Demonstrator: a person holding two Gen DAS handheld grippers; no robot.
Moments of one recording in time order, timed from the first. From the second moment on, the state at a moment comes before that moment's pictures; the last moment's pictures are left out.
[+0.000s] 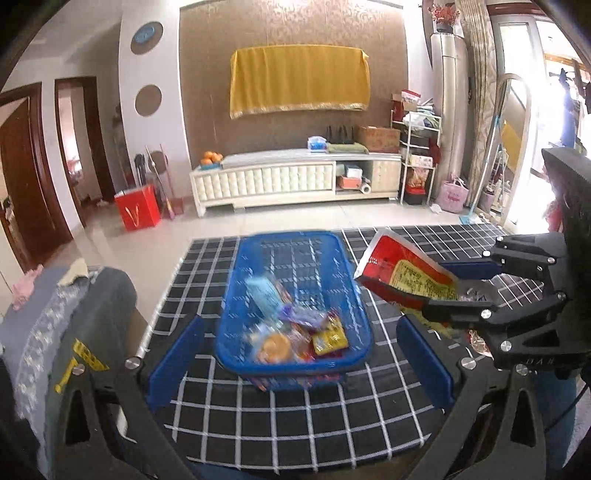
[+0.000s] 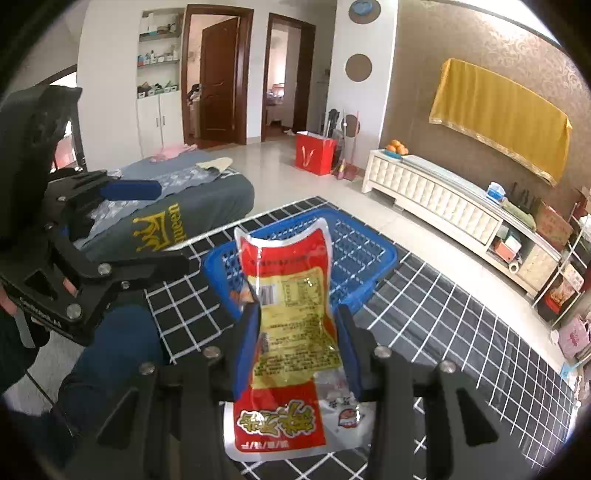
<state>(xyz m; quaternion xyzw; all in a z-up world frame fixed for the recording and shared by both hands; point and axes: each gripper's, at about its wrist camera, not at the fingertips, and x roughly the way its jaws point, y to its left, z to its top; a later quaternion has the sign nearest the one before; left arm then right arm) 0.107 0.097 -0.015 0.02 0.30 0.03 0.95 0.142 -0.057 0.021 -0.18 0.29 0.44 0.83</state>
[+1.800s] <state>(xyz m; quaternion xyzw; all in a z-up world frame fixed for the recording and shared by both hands) 0.151 0.125 0.021 0.00 0.30 0.01 0.95 0.187 -0.050 0.063 -0.10 0.34 0.29 0.89</state>
